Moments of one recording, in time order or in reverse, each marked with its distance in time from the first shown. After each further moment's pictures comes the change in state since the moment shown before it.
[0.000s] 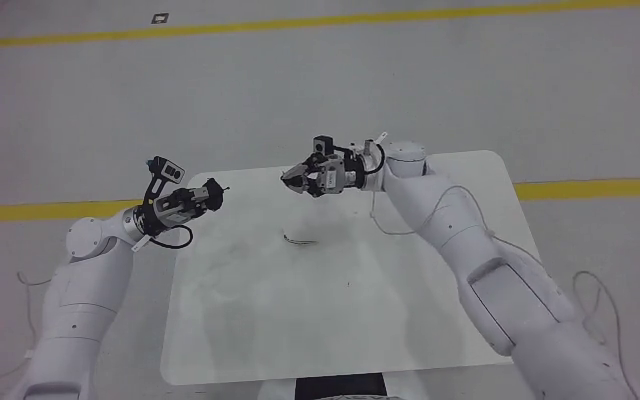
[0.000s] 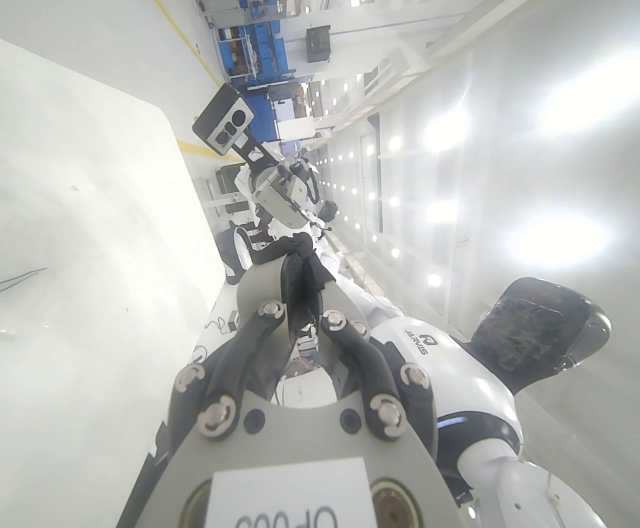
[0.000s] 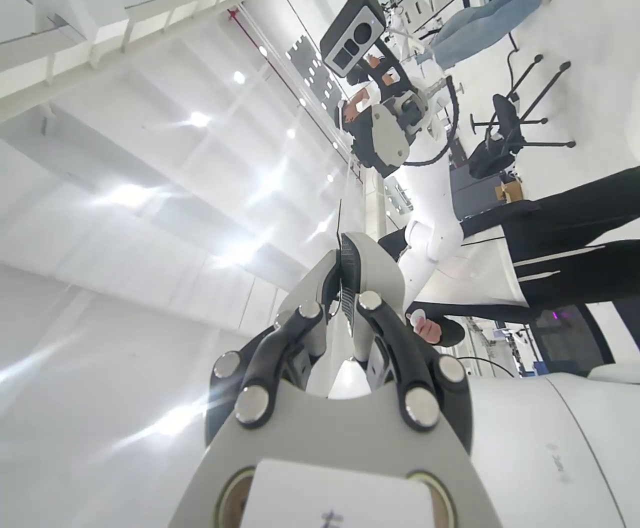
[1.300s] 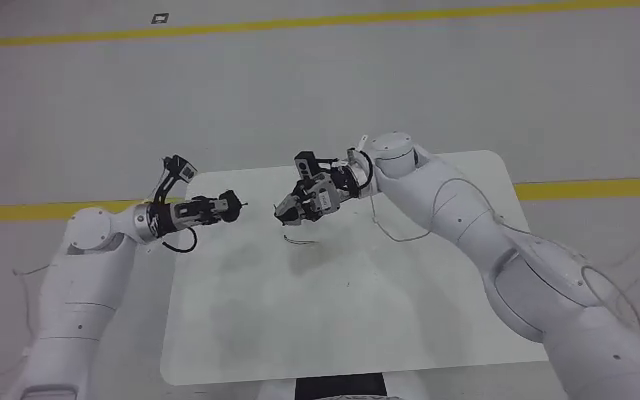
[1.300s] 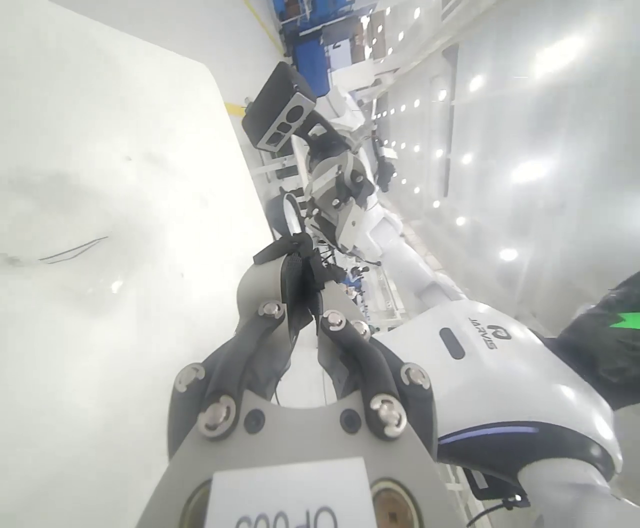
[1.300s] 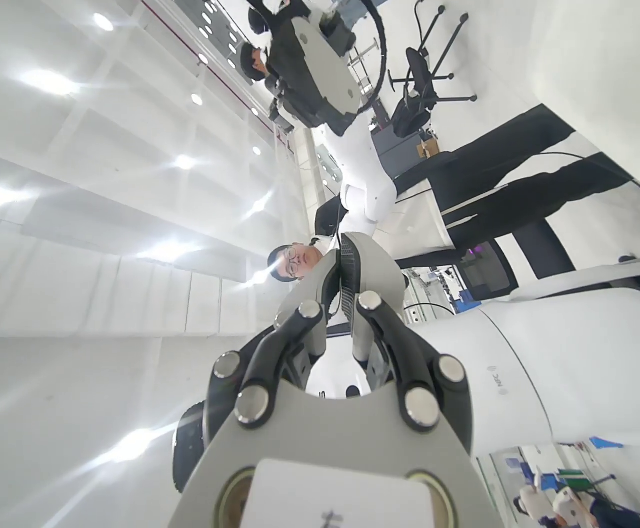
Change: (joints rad) left arm -0.003 0.008 -0.005 -0.132 0.297 0.000 0.000; right arm 0.116 0.135 -0.471 -0.229 0.223 0.000 0.000
